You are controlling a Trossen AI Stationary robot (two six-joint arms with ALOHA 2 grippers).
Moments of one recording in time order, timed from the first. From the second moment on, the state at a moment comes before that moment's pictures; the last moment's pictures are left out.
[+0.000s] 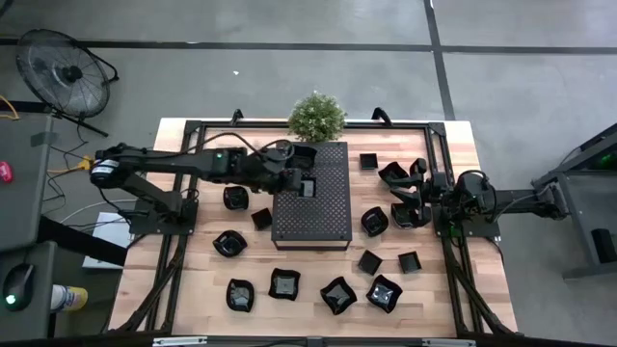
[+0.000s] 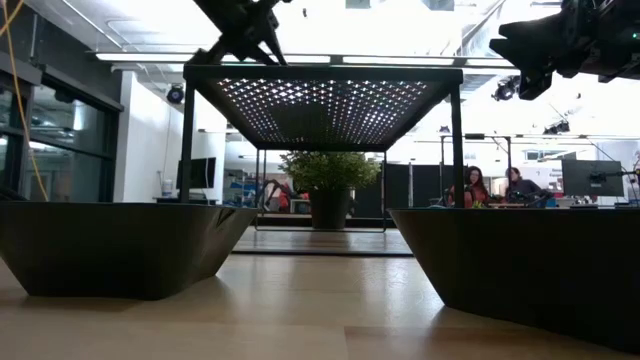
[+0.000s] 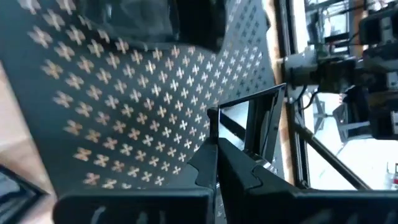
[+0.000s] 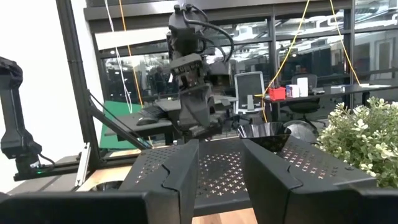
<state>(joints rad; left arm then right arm) 0.05 1.39 1.20 -0.53 -0.10 -1.34 -0.01 0.19 0.07 0.33 0.08 0.11</state>
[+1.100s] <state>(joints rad) 0.03 1.47 1.20 -0.53 -0.12 -1.50 -0.01 0.19 0.07 0.32 0.08 0.11</state>
